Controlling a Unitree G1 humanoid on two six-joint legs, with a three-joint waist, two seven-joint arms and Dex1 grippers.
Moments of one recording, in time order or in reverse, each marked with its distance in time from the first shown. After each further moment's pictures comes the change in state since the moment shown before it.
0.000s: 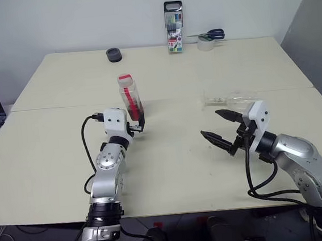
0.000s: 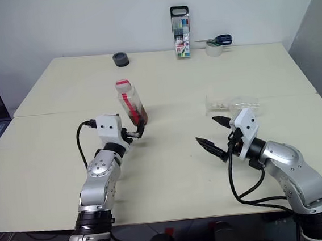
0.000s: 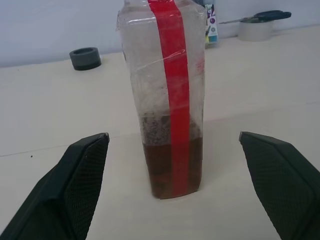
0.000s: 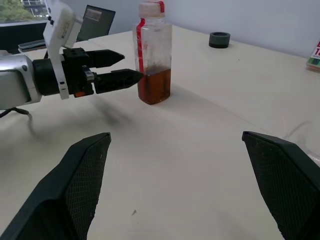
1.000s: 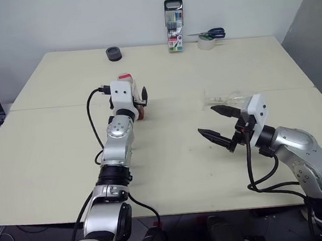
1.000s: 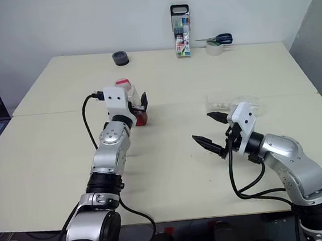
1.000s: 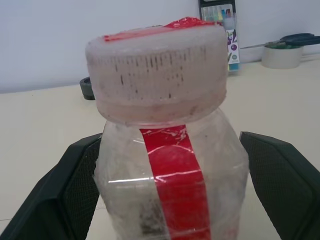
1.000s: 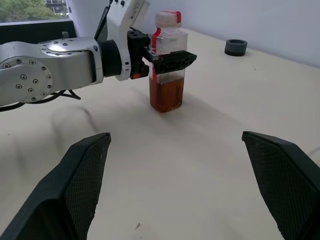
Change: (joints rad) left arm -0.334 -0.021 0.004 0.334 0.042 -0.066 0.103; right arm -0.078 -0.010 0.002 0.021 0.006 0.025 0.056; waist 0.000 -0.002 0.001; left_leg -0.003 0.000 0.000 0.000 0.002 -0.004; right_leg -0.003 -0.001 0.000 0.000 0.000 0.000
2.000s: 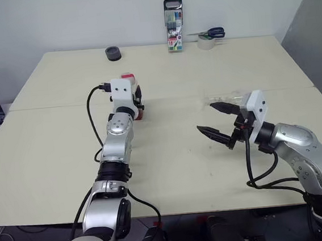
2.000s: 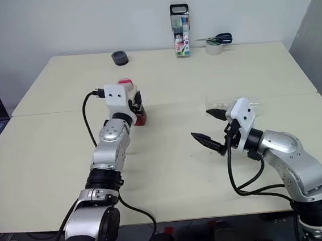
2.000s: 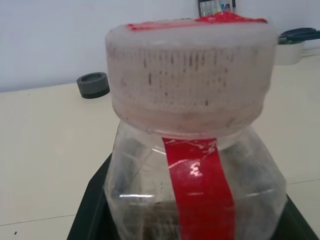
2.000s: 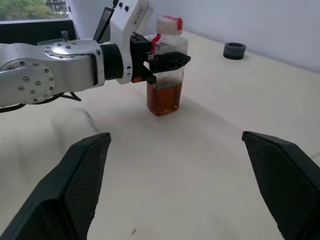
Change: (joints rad) left arm -0.011 0.012 -0.001 0.016 -0.008 0.000 -0.024; right arm -0.037 0.001 -0.001 0.000 0.000 0.023 -0.011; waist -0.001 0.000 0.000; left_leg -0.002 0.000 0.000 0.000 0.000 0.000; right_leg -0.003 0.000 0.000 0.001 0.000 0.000
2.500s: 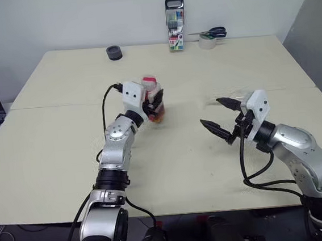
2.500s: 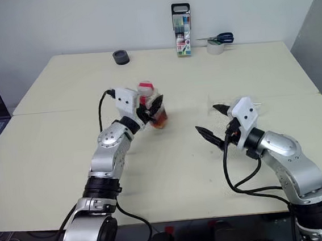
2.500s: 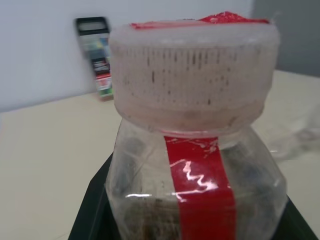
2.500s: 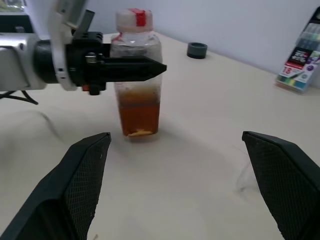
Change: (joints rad) left arm 0.053 0.038 -0.087 -0.106 -0.176 -0.050 -0.572; right arm 0.050 0.031 -0.006 -0.010 -0.099 -0.046 -0.135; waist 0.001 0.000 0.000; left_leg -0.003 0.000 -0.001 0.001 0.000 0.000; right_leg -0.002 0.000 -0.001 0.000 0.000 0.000
